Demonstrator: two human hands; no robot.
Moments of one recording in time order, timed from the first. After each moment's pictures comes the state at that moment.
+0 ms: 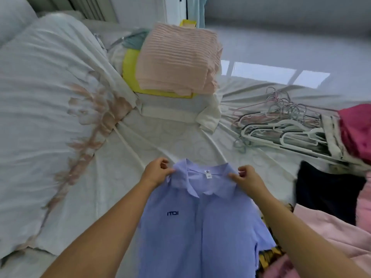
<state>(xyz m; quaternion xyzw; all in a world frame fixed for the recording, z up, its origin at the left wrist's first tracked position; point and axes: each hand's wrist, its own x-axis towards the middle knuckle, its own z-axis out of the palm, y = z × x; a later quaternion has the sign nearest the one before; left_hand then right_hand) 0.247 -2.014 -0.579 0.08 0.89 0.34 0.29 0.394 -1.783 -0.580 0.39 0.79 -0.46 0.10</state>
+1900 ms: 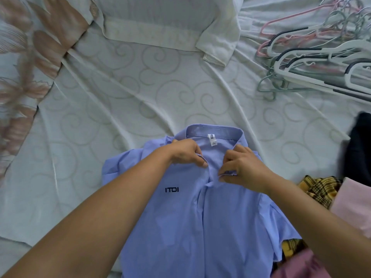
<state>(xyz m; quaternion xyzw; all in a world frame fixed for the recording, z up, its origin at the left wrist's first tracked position) 0.243 -1.941 -0.730 0.26 0.78 0.11 0.56 0.388 -1.788 -0.725 -0.08 0.95 -0.29 0.11</state>
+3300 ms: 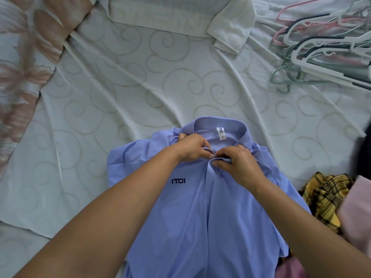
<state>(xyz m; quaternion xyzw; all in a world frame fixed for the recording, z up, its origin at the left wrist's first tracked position) 0.256 -1.946 -0.731 0.27 0.80 0.15 0.51 0.377 -1.829 -0.736 0.19 0.90 -0.38 0.13</state>
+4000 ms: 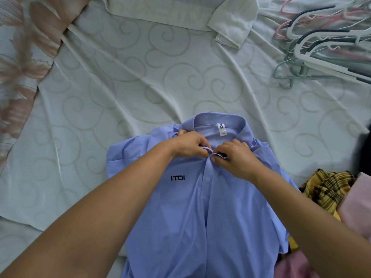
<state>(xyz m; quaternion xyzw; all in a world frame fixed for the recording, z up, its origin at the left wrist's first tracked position) 0.249 -1.956 -0.732 0.32 0.77 0.16 0.53 0.365 -1.824 -0.733 0.10 0.92 -0.28 0.26</state>
